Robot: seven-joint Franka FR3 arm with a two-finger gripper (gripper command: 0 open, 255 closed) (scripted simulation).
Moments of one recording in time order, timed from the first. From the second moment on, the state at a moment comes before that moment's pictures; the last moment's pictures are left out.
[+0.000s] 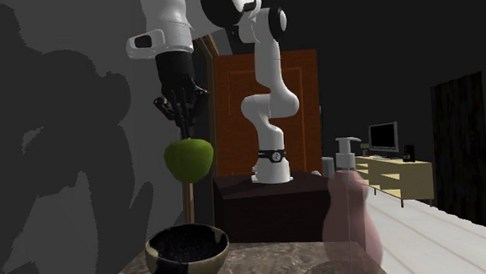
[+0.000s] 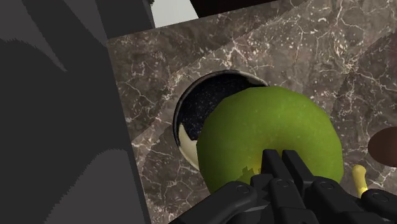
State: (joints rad) arm -0.34 0.25 -0.35 -1.90 0.13 1.96 -0.24
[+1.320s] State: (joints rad) arm -0.36 0.41 -0.33 -1.97 0.20 2.18 -0.30
